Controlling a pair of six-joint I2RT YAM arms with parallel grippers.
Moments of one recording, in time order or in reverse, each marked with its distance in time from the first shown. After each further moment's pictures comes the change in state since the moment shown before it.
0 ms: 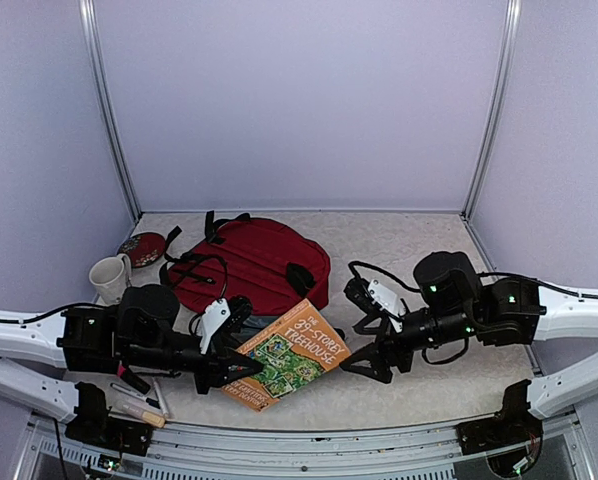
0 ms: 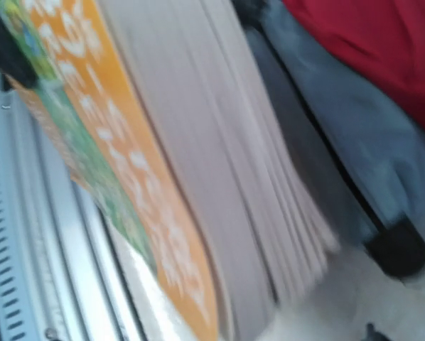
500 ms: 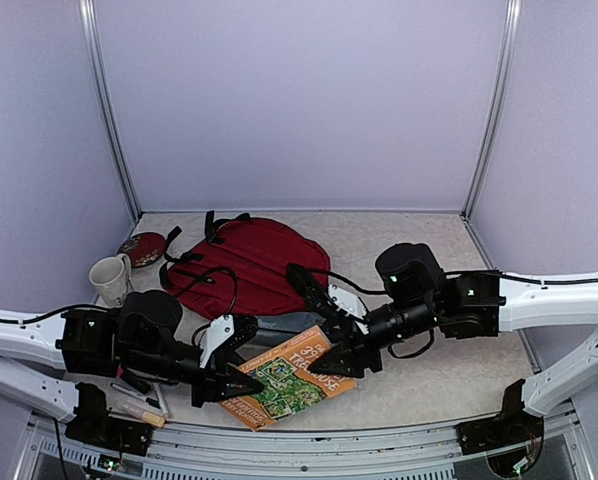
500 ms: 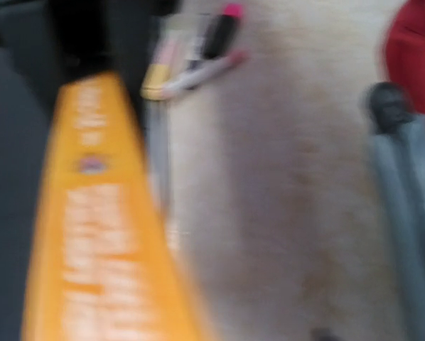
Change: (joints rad) left arm -0.045 0.003 0.006 -0.034 0.116 0.053; right arm 0.000 0.216 0.110 0.159 -0.217 -0.200
